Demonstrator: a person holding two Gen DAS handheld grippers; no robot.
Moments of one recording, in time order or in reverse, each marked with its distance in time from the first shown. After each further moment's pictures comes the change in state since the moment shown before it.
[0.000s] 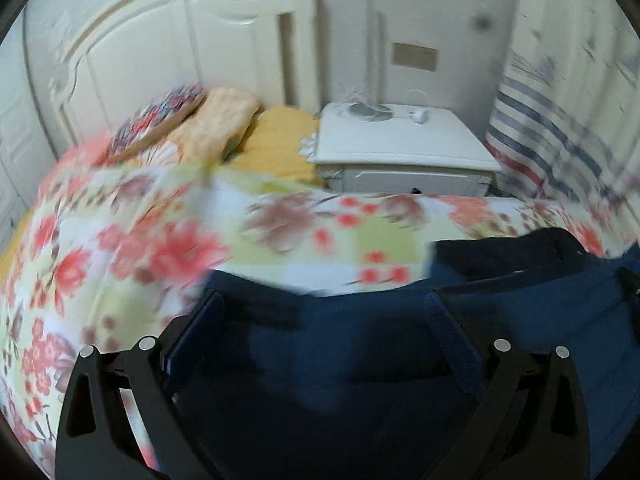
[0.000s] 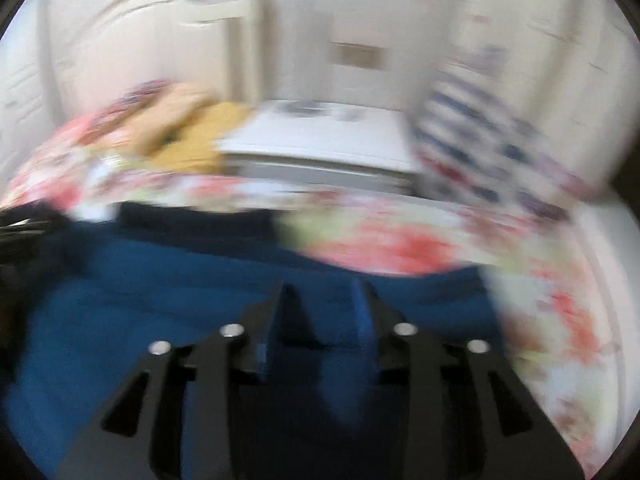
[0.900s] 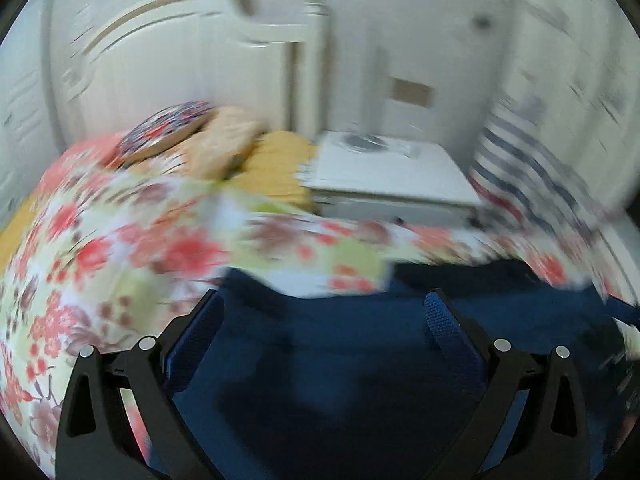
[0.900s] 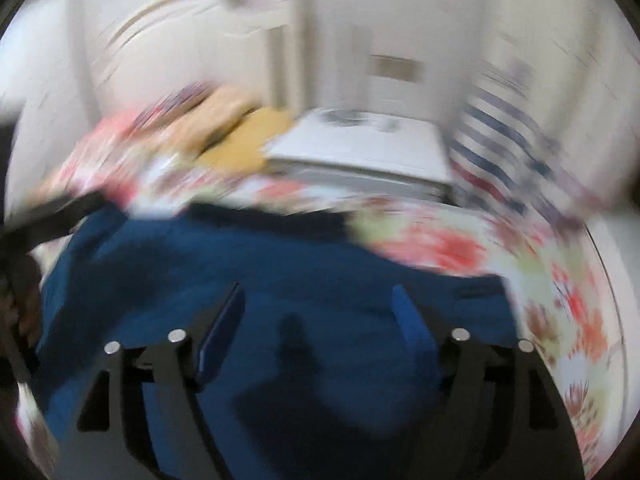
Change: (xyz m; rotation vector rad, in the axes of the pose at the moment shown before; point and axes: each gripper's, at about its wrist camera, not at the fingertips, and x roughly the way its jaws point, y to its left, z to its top) left arm -0.063 -0.050 -0.010 0.010 -0.100 -0.085; right arm -0.056 0.079 -0.012 -0.190 -0.014 0.188
